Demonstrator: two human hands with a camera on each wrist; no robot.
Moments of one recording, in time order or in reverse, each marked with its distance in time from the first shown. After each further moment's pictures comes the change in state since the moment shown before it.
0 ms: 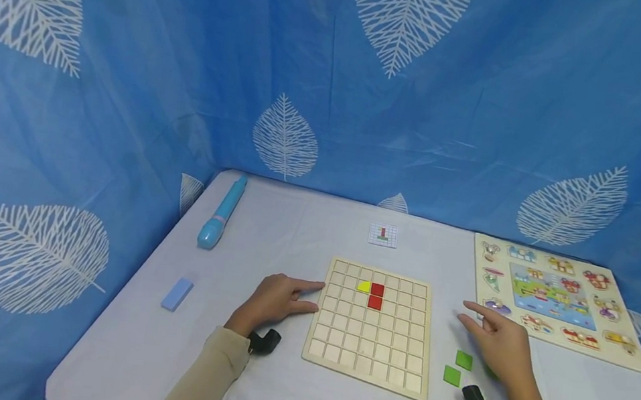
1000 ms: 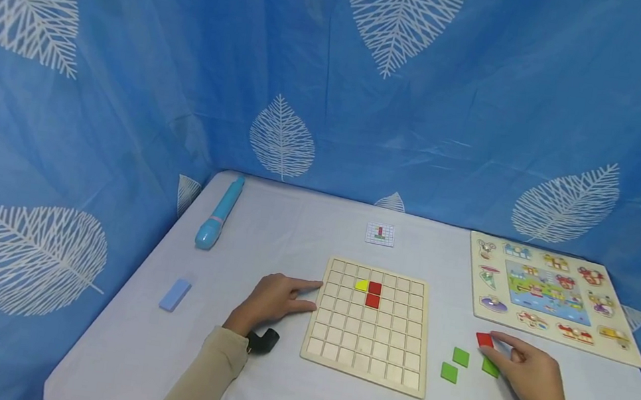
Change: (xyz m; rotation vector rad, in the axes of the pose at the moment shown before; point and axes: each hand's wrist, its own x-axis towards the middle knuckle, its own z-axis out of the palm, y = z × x) left_hand 0.000 0.000 0.000 0.005 0.009 0.008; right_hand -0.037 0.041 -0.028 -0.111 -0.138 0.288
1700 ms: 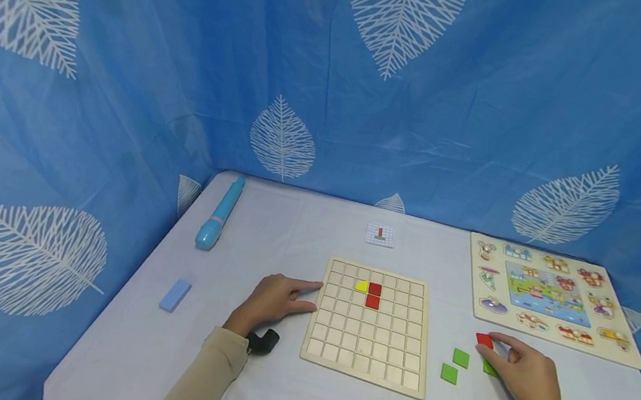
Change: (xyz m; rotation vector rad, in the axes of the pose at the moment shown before) left_hand 0.000 0.001 -0.001 -0.024 -0.005 -0.011; right_hand -0.001 -0.009 0.005 -0.039 0.043 -0.012
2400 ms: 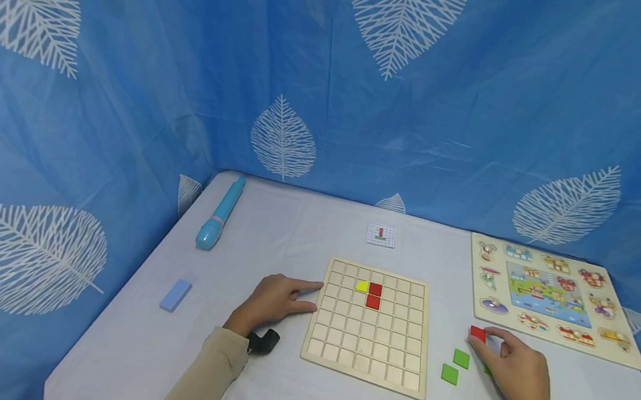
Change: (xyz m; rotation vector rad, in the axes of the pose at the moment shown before) left_hand 0.001 -0.001 0.000 -0.008 -0.005 0.001; right_hand -0.001 -0.016 0.010 -0.030 0.119 -0.100
